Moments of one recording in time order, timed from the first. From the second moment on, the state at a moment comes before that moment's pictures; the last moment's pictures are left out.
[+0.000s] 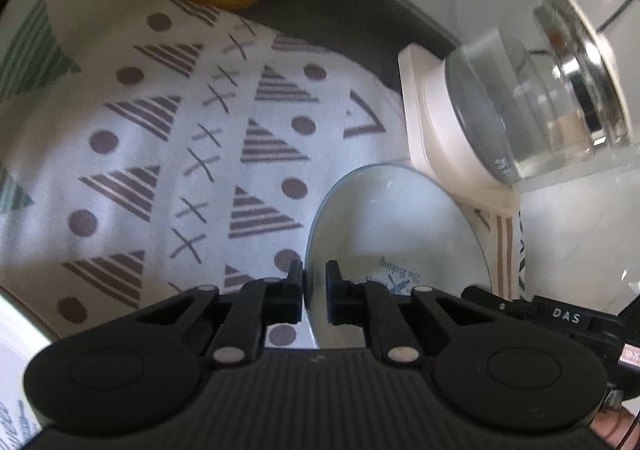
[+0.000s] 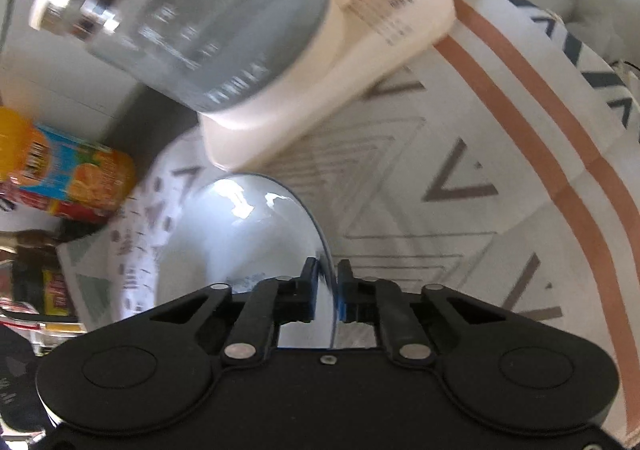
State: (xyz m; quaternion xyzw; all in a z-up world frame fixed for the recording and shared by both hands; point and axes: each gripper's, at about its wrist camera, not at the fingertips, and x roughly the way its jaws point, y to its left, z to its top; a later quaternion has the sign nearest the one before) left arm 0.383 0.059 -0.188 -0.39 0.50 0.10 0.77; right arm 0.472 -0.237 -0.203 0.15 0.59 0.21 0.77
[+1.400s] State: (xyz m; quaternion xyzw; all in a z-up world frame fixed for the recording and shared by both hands) left arm 0.192 0.113 -0.123 -0.43 0.38 0.23 0.78; right arm 0.363 -0.153 -0.148 0.10 0.53 0.39 0.75
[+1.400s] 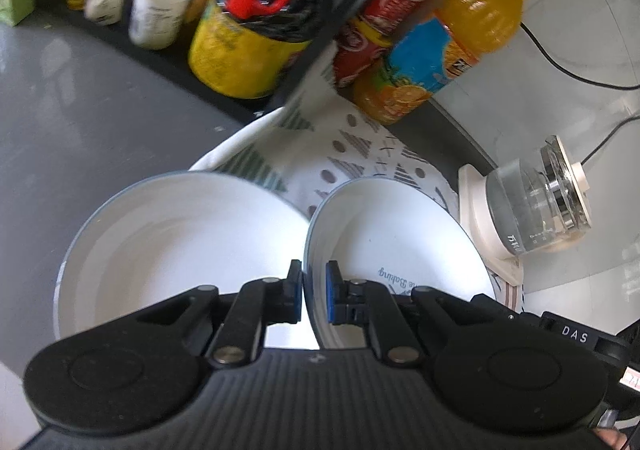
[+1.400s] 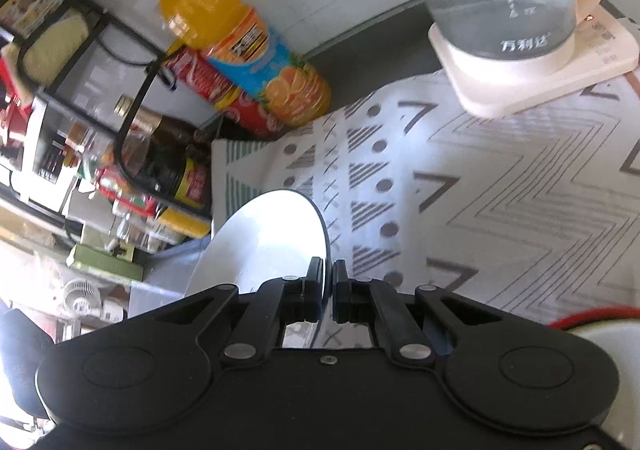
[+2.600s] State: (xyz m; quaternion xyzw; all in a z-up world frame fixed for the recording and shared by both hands) left arm 0.105 0.117 -0.170 -0.46 0.39 0.29 0.74; right arm 0.288 -0.114 -0.164 0.00 0.53 0.43 0.73
